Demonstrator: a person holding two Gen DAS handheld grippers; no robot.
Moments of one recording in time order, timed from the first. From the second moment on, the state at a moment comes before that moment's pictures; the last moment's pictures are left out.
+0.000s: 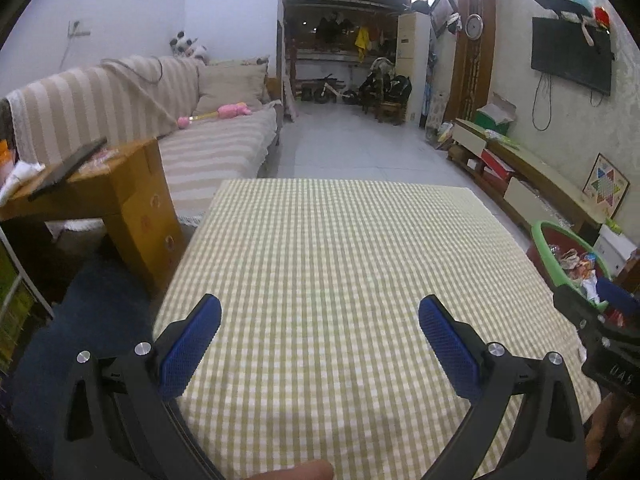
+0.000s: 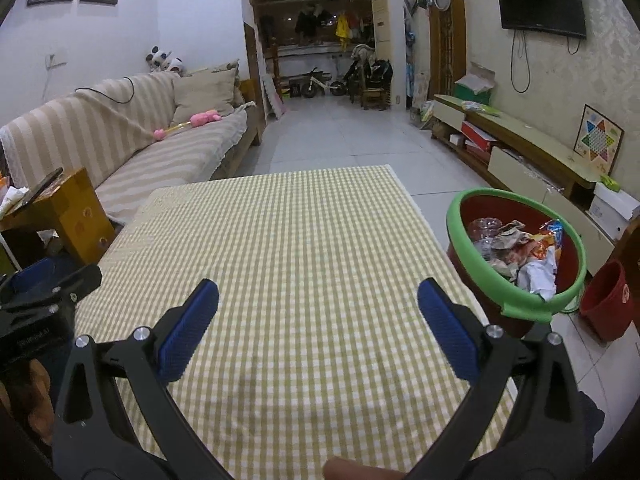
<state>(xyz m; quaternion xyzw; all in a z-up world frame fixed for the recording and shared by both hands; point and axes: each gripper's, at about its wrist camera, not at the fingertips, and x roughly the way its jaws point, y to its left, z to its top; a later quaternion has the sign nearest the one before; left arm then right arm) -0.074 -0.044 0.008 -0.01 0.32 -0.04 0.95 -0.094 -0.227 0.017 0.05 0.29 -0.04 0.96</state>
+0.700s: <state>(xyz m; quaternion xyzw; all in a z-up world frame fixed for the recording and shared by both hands) -0.069 -0.055 -0.001 0.00 0.33 -0.05 0.94 -0.091 -0.235 0.008 0.06 0.28 -0.04 0.96</state>
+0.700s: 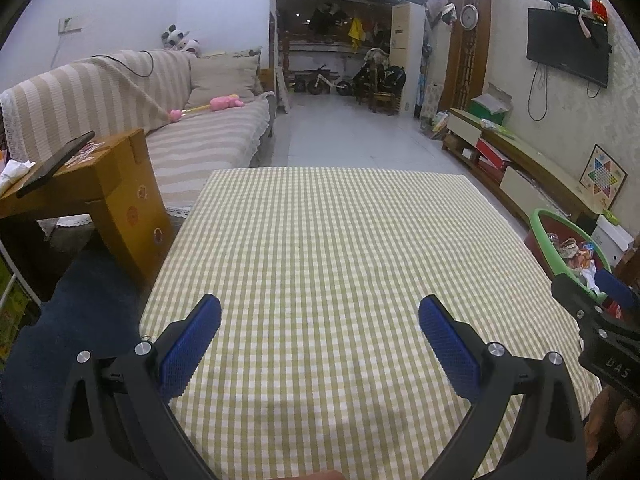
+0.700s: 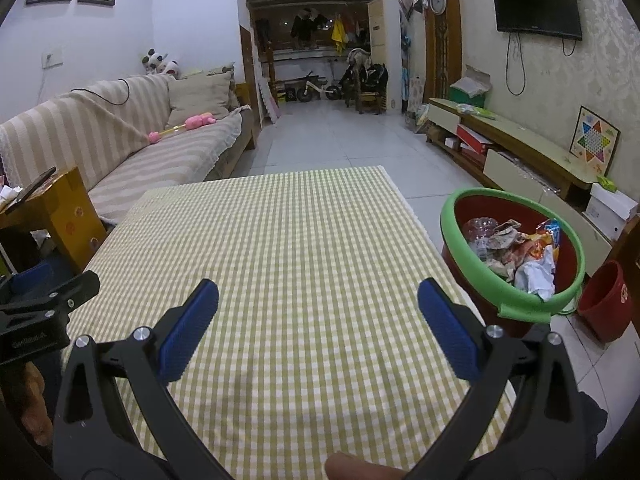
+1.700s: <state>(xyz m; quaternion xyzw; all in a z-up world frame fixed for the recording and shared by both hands) -0.066 -0.052 -0.005 -0.01 0.33 -0.05 0.94 -0.091 -0.229 0.010 0.05 0.29 -0.05 0.96</state>
